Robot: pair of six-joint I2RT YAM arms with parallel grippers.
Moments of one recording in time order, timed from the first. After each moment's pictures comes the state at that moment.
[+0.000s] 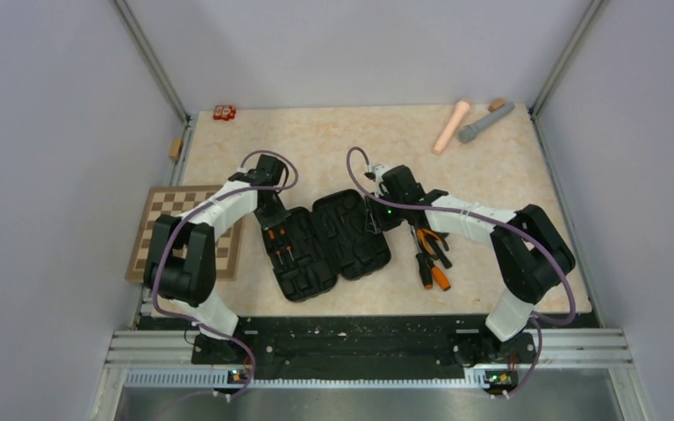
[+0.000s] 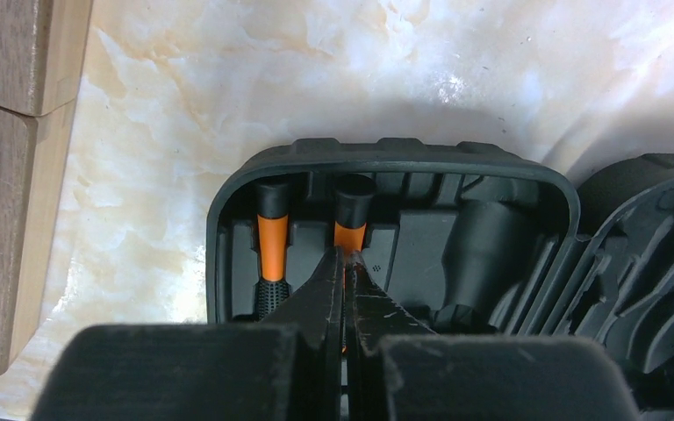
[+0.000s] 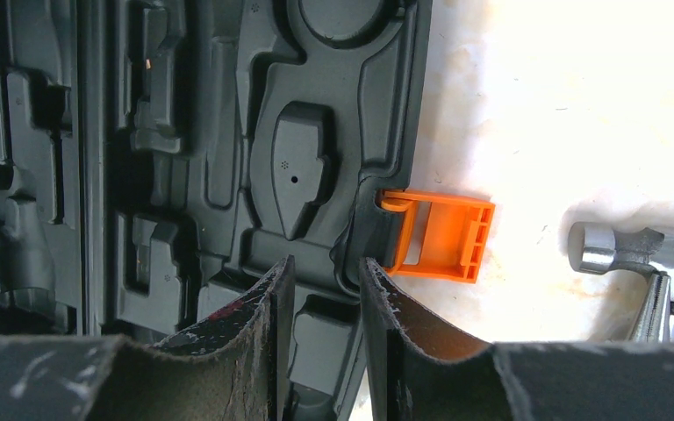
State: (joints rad) left arm -0.29 1.66 1.08 -0.67 -0.15 -0.78; right arm 0.63 1.69 1.02 -0.18 -0.18 0.21
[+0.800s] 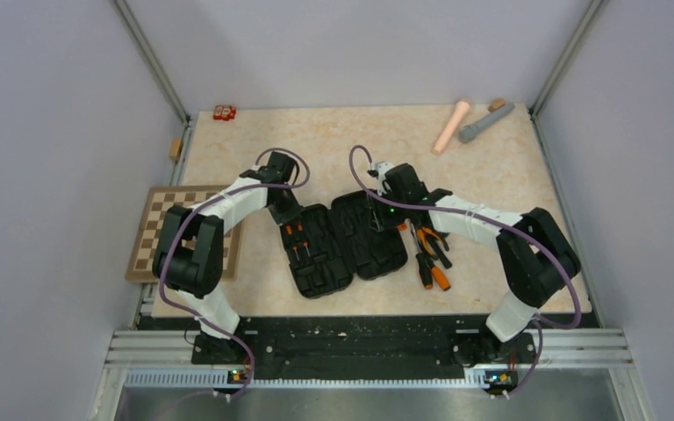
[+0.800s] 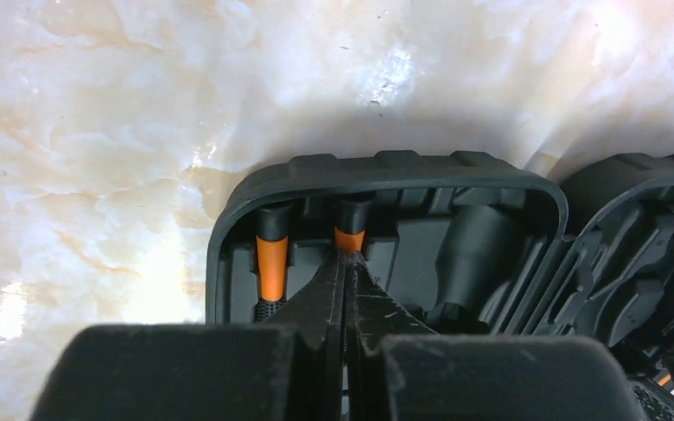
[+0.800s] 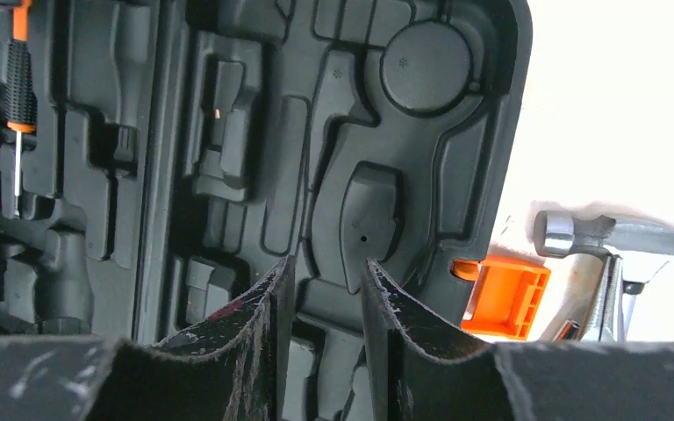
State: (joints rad) left arm -0.32 1.74 1.13 -0.61 -0.01 -0.82; right arm 0.62 1.66 1.01 -0.20 -0.14 0.19
